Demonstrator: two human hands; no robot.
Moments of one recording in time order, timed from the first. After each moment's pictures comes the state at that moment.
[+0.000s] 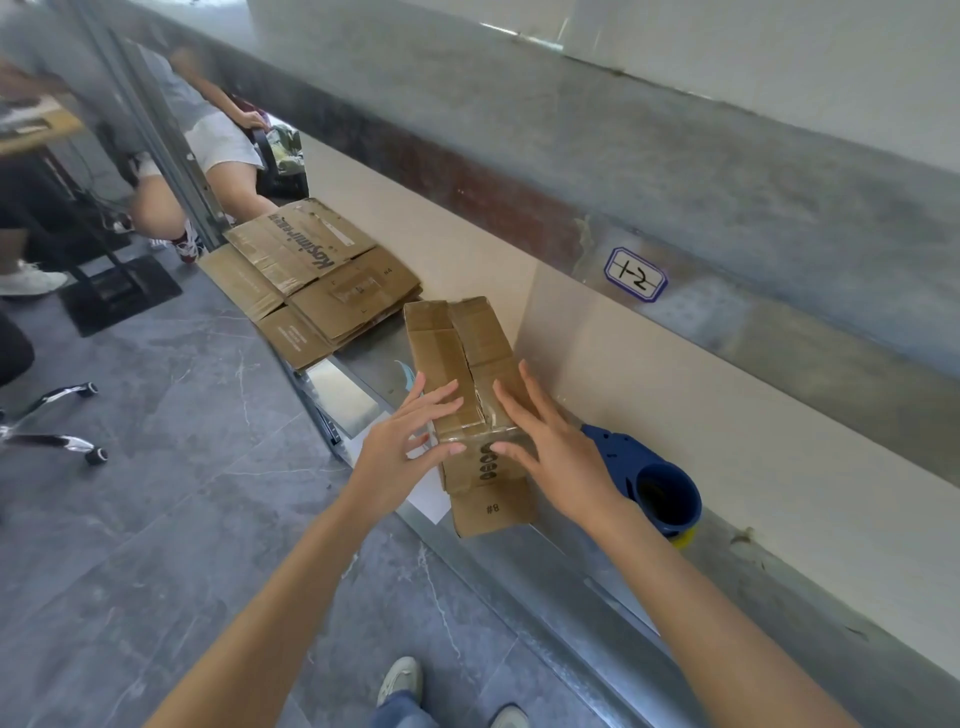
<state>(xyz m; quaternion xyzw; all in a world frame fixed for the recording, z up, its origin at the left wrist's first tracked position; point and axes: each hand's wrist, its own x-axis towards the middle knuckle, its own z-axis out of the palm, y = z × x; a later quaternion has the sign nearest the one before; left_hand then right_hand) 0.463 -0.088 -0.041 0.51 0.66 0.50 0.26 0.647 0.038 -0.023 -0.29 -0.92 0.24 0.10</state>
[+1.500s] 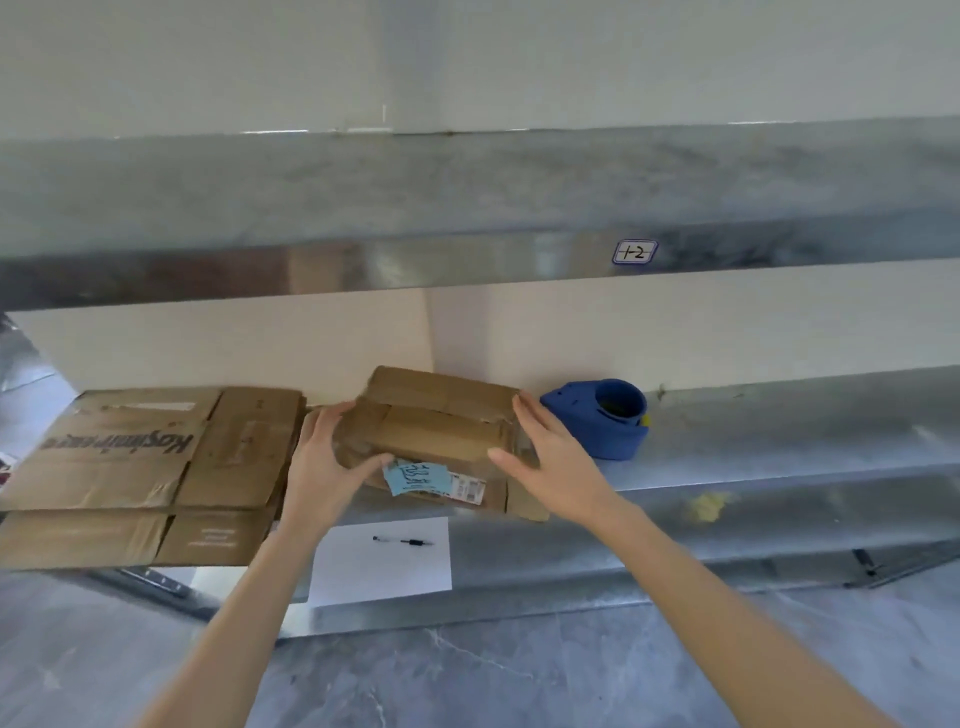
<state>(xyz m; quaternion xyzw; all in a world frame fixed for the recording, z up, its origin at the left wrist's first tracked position) 0.297 0.008 -0.031 0.68 0.60 0.36 0.22 0.583 -0.052 -0.001 -0.64 -0.69 0.26 0.23</state>
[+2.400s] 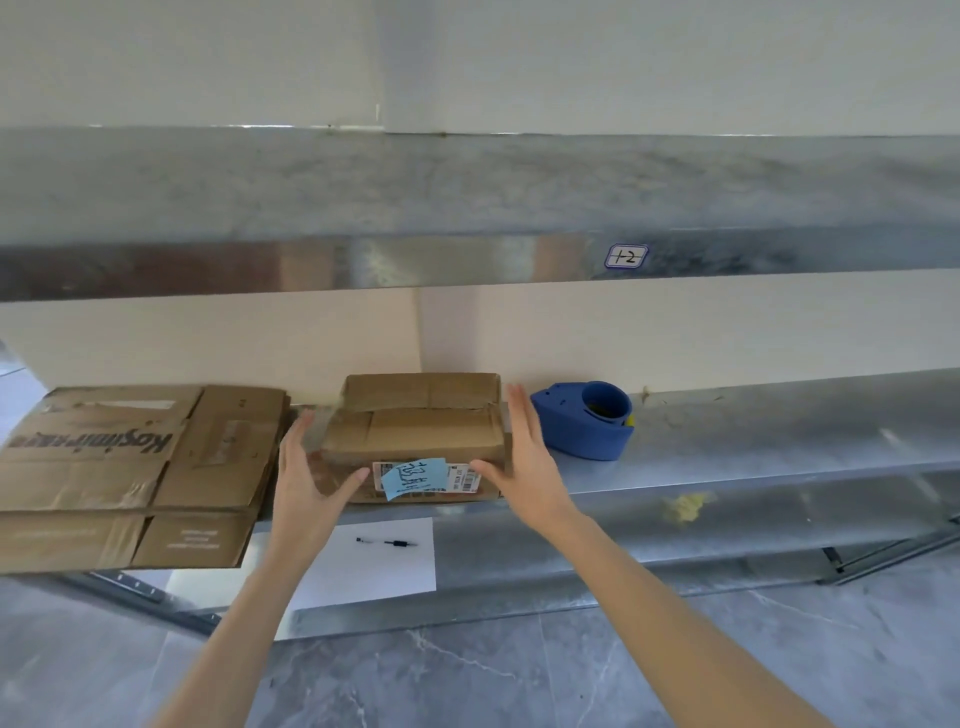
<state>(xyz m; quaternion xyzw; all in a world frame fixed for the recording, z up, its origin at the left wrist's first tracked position) 0.292 -0.014 -0.054 0.62 0.61 0.39 0.30 0.564 -0.042 -0.041 -0.64 -0.65 0.26 0.33</state>
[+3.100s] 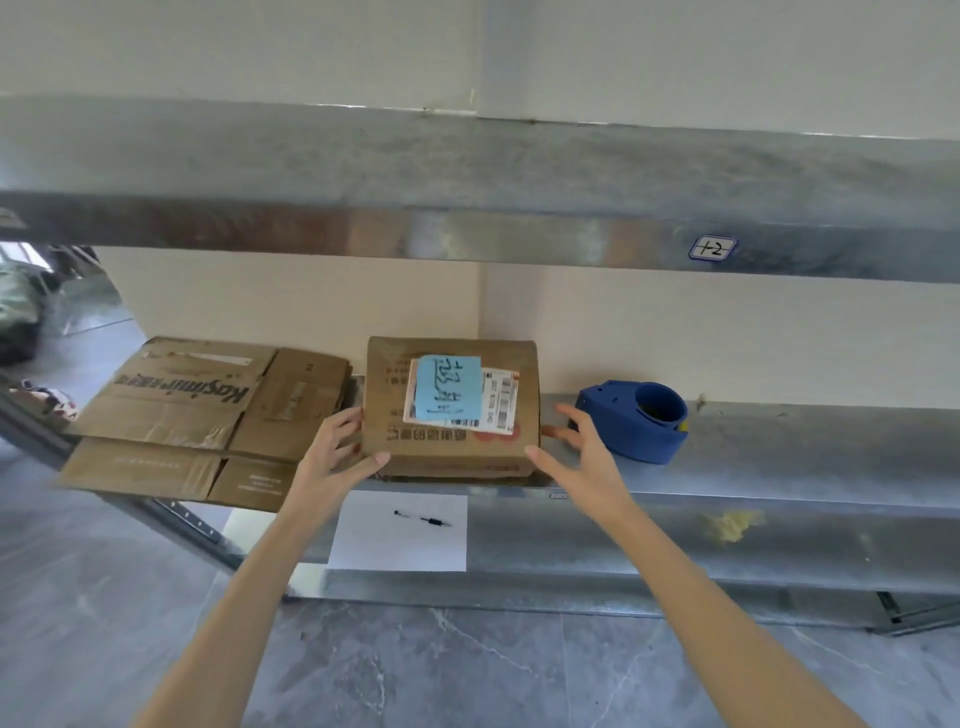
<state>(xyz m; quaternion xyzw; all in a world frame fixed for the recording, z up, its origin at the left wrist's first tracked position) 0.252 -0.042 -0.032 0.53 0.57 0.41 0.48 0.571 -0.058 -0.033 -0.62 -0.54 0.42 0.38</state>
